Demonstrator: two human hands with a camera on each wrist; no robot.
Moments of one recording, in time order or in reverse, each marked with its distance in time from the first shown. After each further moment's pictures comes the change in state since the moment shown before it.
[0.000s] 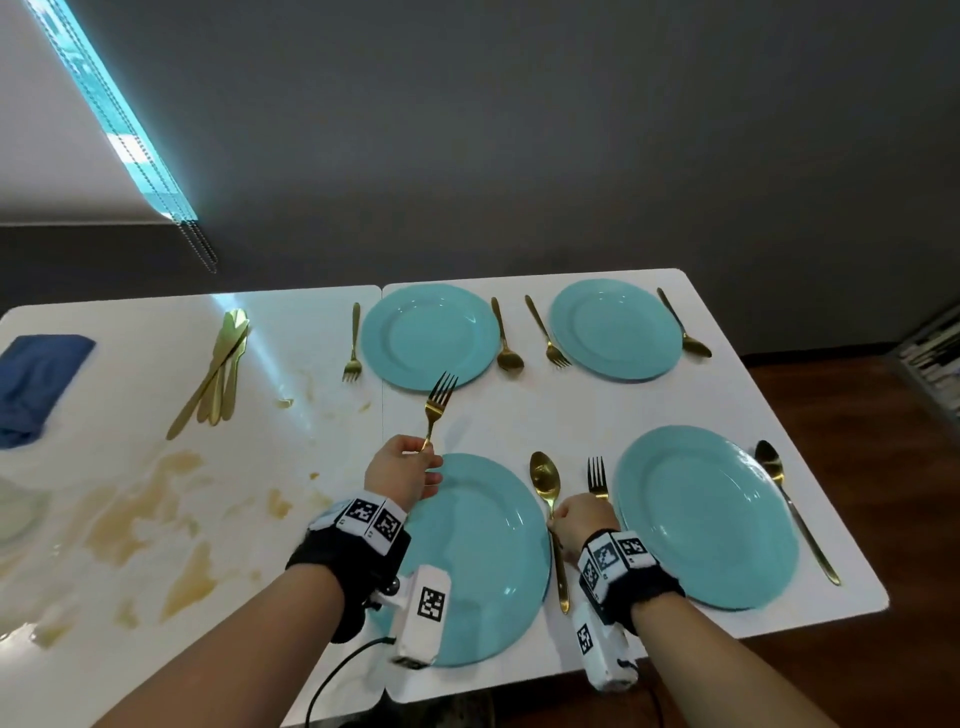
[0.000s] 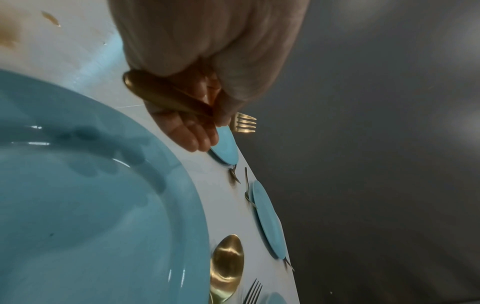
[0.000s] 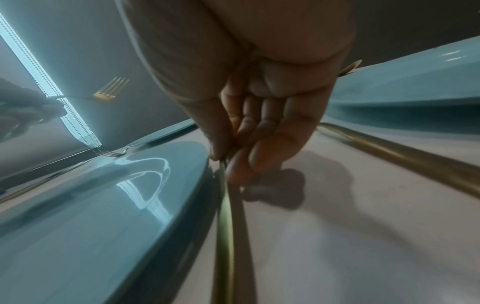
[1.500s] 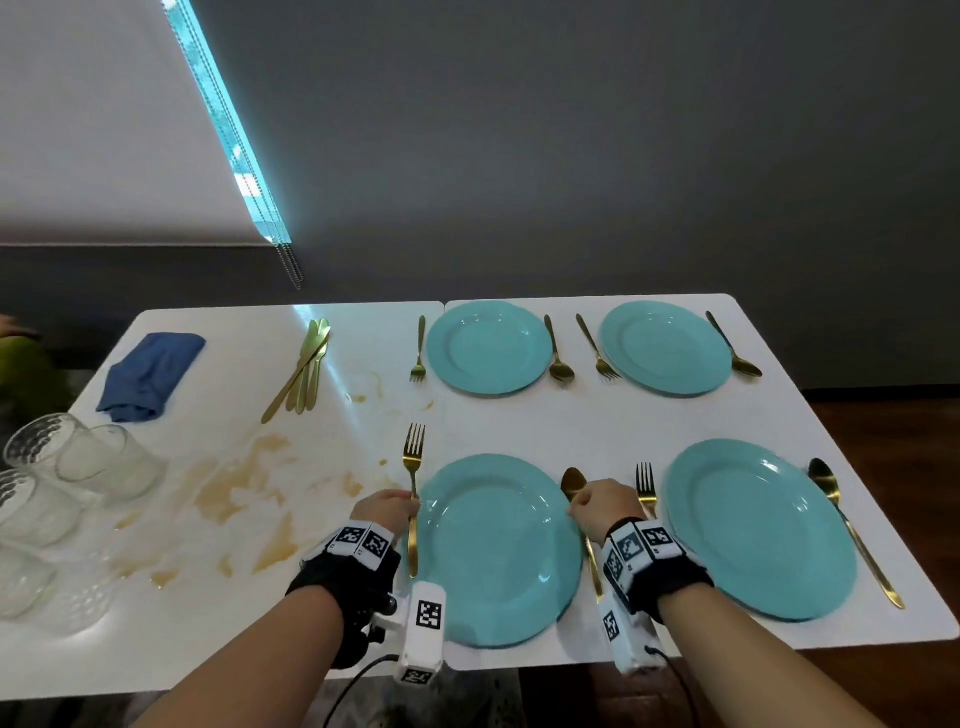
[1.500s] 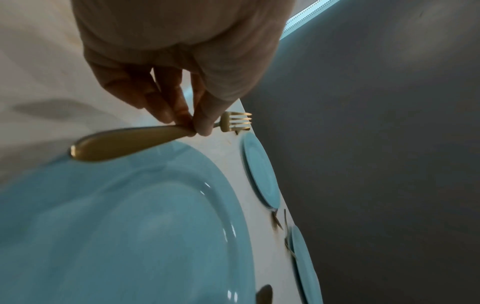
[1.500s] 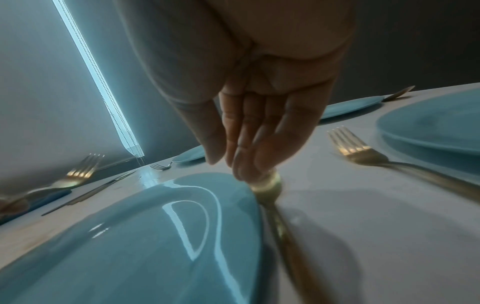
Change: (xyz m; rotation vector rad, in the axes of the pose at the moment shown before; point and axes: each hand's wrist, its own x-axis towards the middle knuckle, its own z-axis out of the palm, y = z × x) left_hand -0.007 -0.057 -0.094 0.181 0.160 -0.138; right_hand -0.026 -0.031 0.004 -0.059 0.101 -0.173
